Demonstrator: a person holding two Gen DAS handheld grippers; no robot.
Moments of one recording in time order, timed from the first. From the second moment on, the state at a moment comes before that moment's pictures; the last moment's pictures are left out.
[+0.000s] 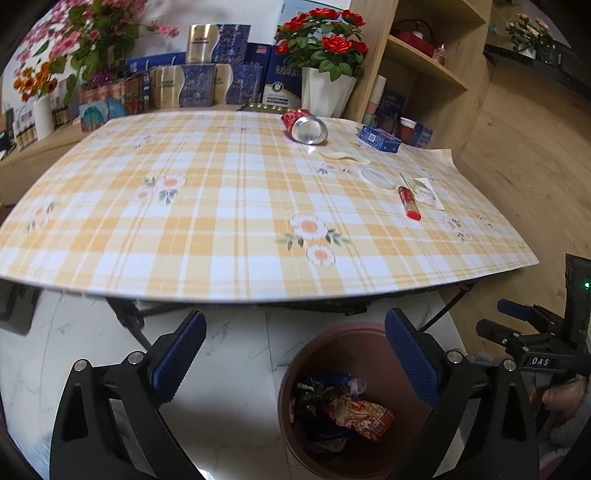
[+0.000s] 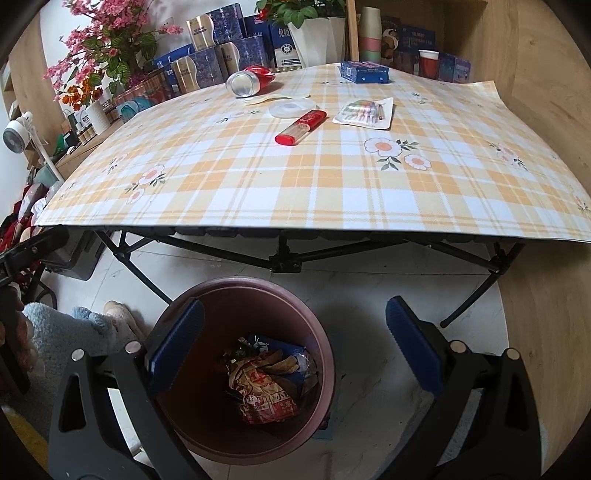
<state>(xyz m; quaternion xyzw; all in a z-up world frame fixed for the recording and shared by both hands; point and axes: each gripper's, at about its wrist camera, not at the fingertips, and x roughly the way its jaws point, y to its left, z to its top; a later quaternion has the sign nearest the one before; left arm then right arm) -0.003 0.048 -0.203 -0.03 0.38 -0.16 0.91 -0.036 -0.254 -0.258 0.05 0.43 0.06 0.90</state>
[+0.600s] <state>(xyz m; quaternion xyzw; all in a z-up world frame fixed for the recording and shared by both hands) 0.185 0.001 -0.147 0.10 0.34 -0.28 0.89 0.075 -0.305 -0.191 0.05 0.41 0.04 0.91</state>
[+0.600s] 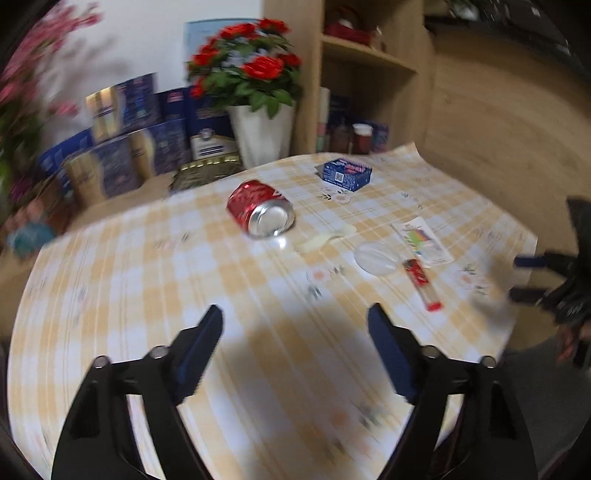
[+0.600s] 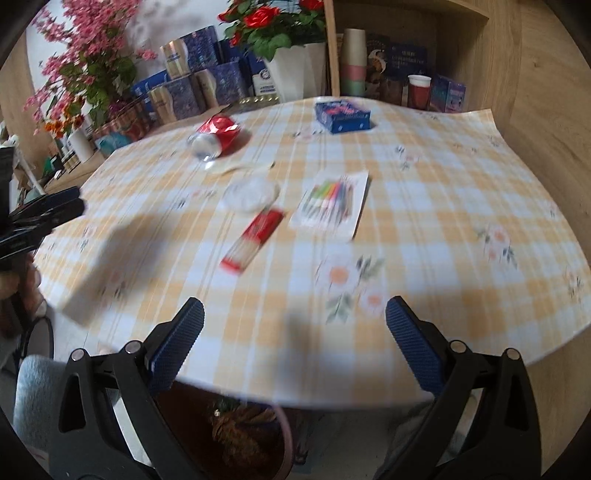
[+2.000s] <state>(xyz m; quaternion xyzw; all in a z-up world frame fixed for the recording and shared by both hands) 0.380 -0.051 -0.170 0.10 0.37 -0.35 0.85 0.422 -0.379 -0.204 0.01 0.46 0.03 0.89</state>
